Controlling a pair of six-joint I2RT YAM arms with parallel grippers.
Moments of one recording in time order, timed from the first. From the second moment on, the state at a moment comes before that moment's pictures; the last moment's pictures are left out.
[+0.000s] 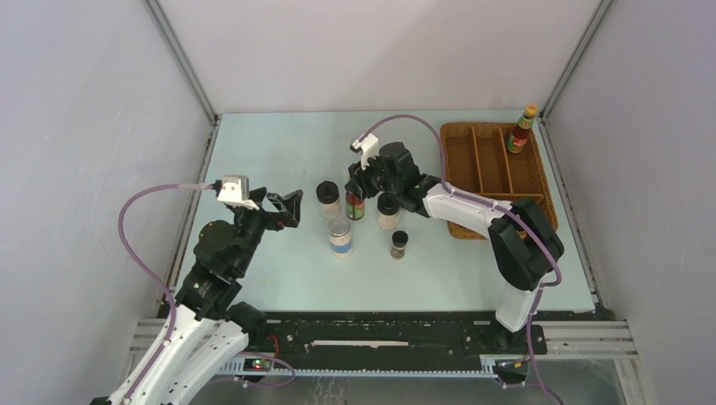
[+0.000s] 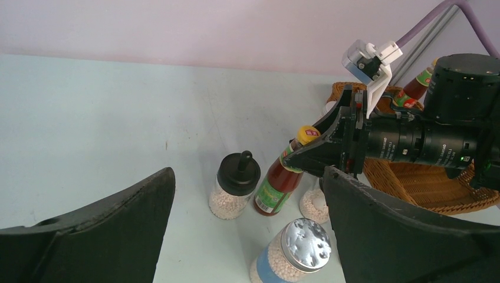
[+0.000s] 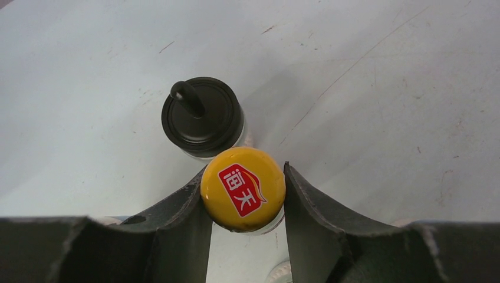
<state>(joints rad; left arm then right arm) -0.50 0.48 0.64 -0.13 -0.23 -0.26 0.70 1.79 1.24 0.15 -0.23 0.00</state>
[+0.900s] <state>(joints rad) -0.50 0.47 0.63 -0.13 -0.23 -0.26 0.73 1.80 1.27 0.10 -0.20 -0.02</state>
